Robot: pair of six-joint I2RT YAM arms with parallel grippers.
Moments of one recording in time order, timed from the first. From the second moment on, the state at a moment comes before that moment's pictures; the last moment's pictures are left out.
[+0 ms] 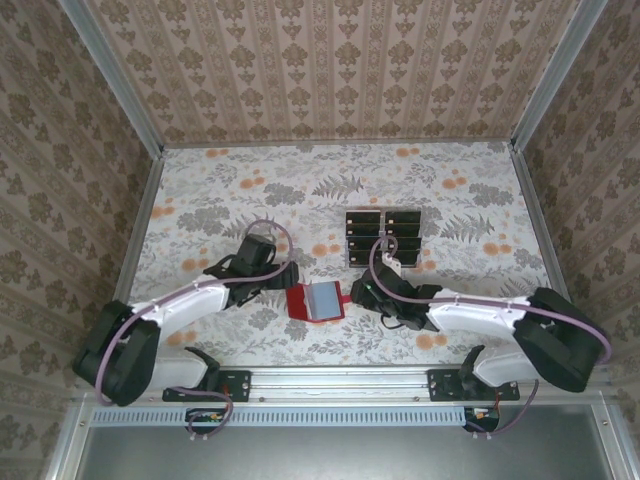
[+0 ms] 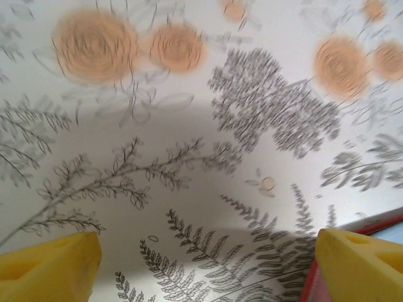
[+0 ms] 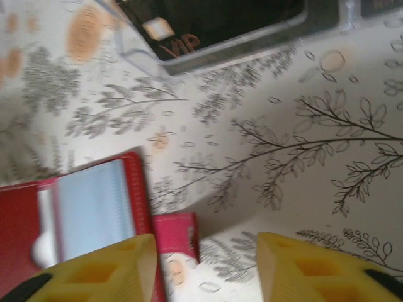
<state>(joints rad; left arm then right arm) -0.60 1.25 0.57 -0.22 -0.03 -0.50 0.86 1.31 0.53 -0.08 0.19 1.07</state>
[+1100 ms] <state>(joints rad) -0.87 1.10 0.35 0.05 -0.05 -0.82 0.87 1.33 0.69 -0.17 0.12 0.95</state>
